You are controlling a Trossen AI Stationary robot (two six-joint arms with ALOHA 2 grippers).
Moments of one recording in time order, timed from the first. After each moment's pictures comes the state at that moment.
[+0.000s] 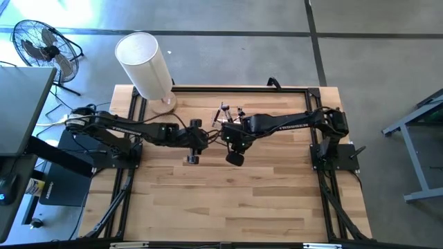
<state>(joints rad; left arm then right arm) -0.02 1.40 0.86 -0.26 -0.26 0.26 -0.02 1.87 1.54 -0.93 -0.03 0.40</state>
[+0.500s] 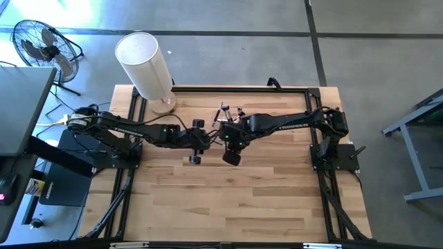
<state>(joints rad) -0.04 1.43 0.86 -0.19 -0.31 0.34 -0.02 1.87 1.55 -0.84 -0.03 0.39</state>
